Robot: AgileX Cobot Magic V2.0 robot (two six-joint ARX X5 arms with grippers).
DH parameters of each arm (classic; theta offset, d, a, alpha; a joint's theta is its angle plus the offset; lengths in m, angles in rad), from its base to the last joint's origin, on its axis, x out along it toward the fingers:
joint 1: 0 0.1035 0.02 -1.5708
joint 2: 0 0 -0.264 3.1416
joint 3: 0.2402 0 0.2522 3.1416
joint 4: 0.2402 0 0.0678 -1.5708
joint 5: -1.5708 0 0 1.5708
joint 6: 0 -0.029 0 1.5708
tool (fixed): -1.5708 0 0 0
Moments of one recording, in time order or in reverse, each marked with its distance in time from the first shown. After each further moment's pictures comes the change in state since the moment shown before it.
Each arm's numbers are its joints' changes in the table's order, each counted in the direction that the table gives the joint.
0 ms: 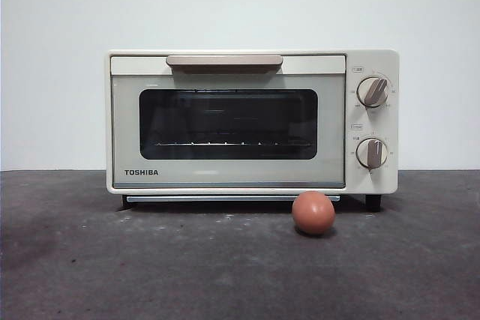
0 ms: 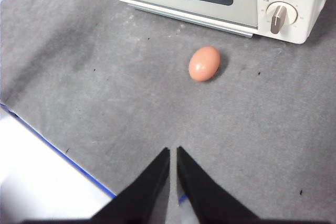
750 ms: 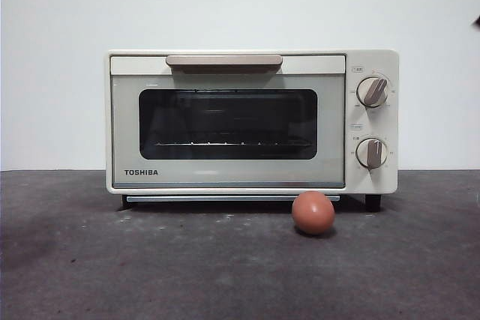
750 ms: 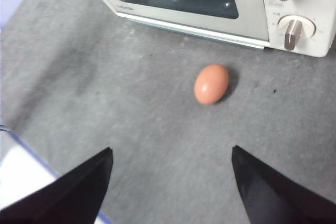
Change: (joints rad) left arm 0.000 0.000 0.000 -0.001 0.000 -0.003; right arm 0.130 0.241 0.002 -0.248 0.063 -0.182
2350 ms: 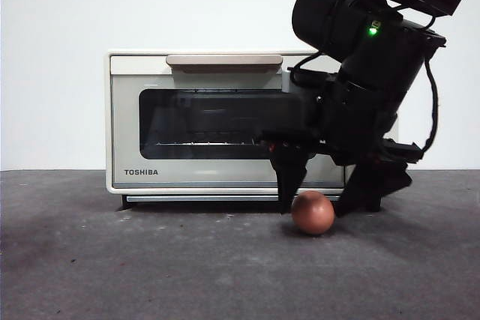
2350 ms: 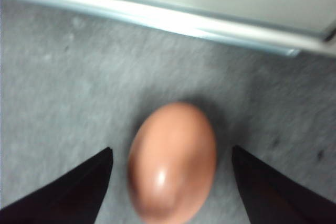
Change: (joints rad) left arm -0.058 0.000 0.000 -0.007 0.000 0.000; right arm 0.386 0.807 0.001 -0.632 0.589 -0.289
